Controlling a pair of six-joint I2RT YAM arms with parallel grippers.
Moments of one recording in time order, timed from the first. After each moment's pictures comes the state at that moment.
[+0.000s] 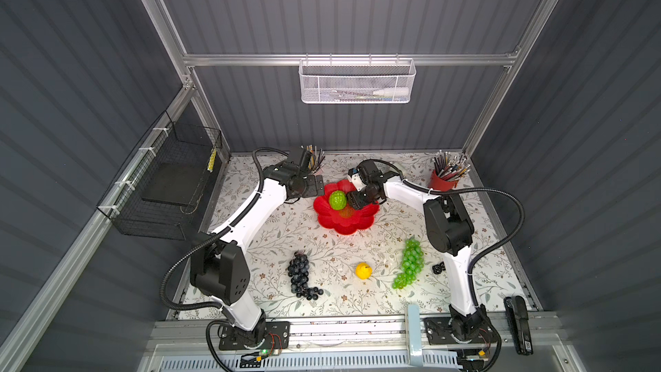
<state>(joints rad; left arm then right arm) -0.42 1.66 1.52 -0.85 -0.06 -0.43 0.53 2.21 1.71 -0.58 -0.12 0.01</state>
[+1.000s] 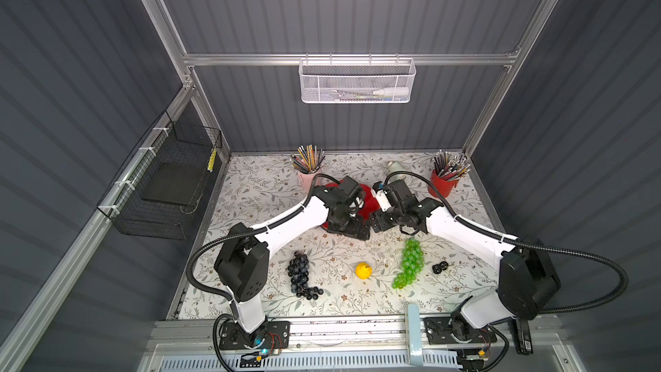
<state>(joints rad) -0.84 1.78 1.46 -0.93 0.28 -0.37 0.59 1.50 1.04 -0.51 0.01 0.15</state>
